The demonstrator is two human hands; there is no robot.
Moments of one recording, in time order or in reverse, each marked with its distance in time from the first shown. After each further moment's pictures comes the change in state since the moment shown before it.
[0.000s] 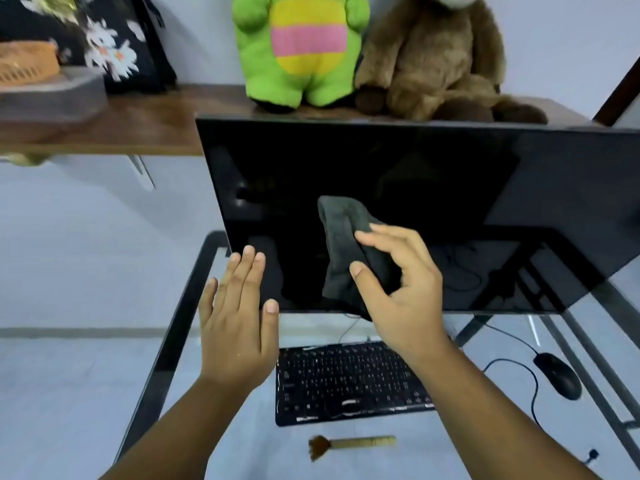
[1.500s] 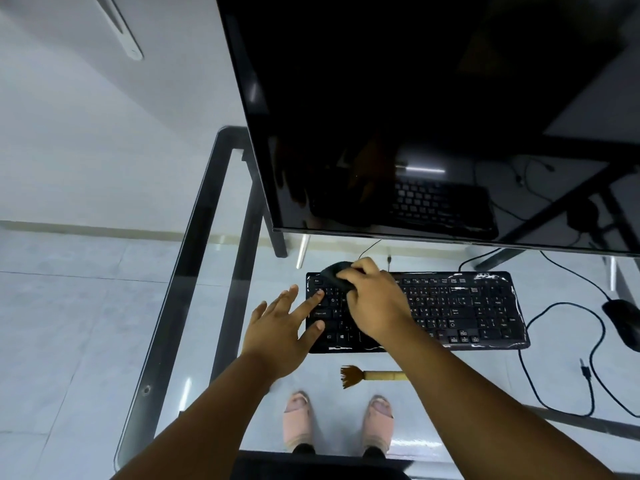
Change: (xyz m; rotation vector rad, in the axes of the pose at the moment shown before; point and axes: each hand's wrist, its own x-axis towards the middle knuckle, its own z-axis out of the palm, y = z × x) left_hand -0.121 -0.101 0.112 0.148 -0.958 -0.179; right_hand -0.125 0.153 0.112 -0.637 -0.810 0.427
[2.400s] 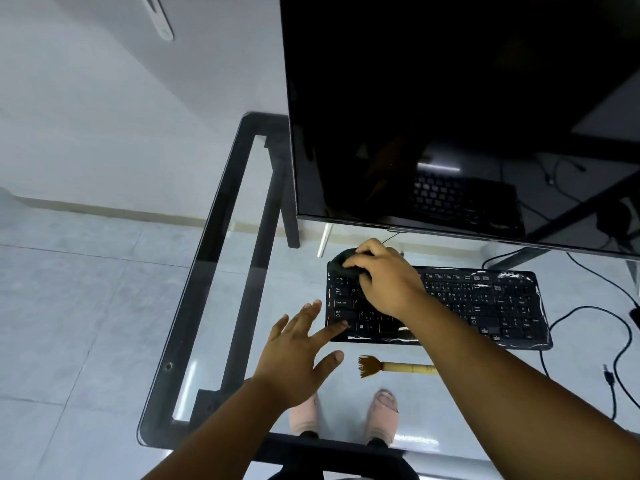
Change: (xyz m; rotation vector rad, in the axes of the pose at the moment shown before) left_hand -0.048 -0.001 0.015 -0.041 -0.027 0.089; right_hand 0.024 -0.005 -0.001 -0.030 -0.044 -0.187
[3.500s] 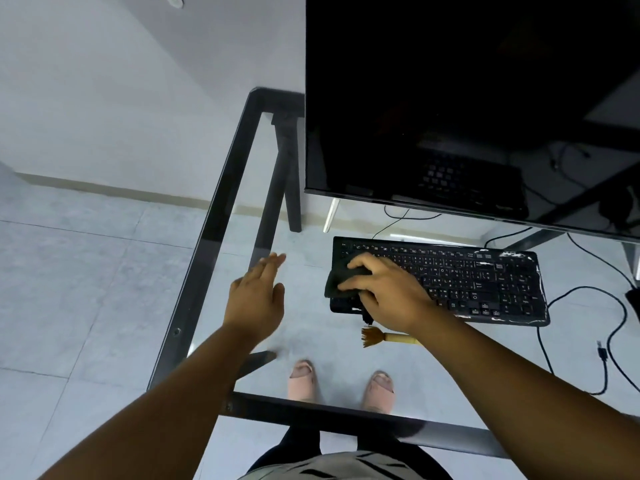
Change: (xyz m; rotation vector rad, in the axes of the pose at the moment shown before) left_hand 0.004 -0.060 -0.014 -0.208 0.290 -0.255; right_hand -0.054 -0.008 0.017 0.016 -0.109 -0.216
